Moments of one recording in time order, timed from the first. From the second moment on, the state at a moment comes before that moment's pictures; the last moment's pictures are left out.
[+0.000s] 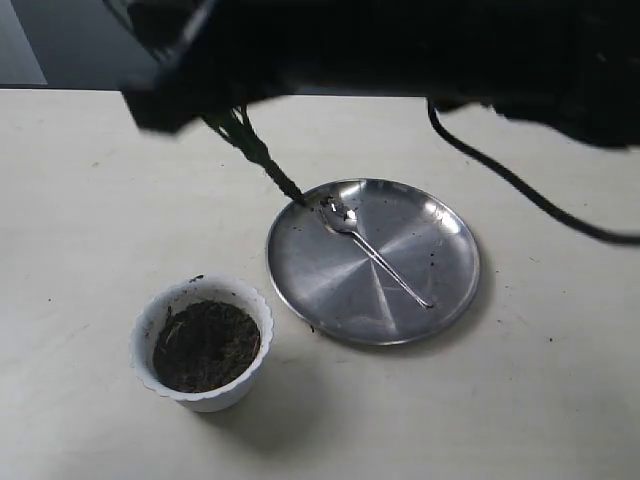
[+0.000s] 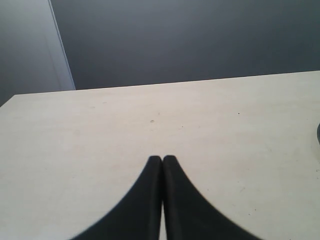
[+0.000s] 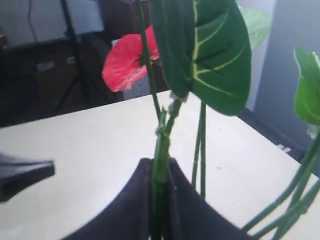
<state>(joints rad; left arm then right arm) -0.03 0.00 0.00 0.04 0.23 0.01 1.01 1.38 -1.08 1.59 0.24 -1.66</state>
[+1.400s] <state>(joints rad) -0.03 0.00 0.00 0.04 0.23 0.01 1.14 1.31 -0.59 0.14 -1.14 0.06</state>
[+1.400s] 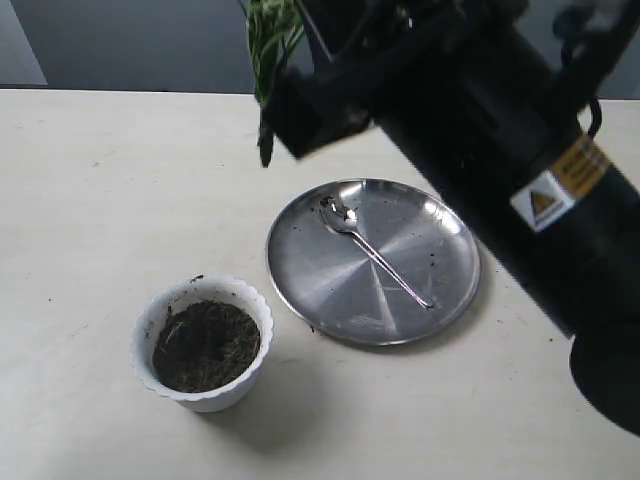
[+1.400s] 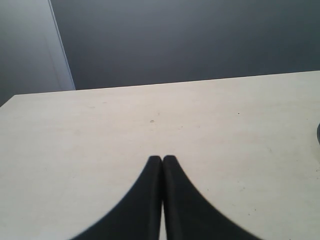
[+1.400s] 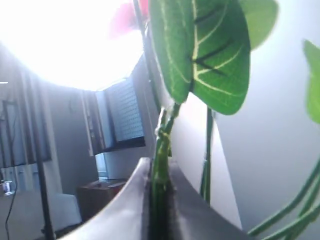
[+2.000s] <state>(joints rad) -0.03 0.00 0.00 0.04 0.23 0.01 1.16 1.73 -0.65 0.01 -1.20 0.17</state>
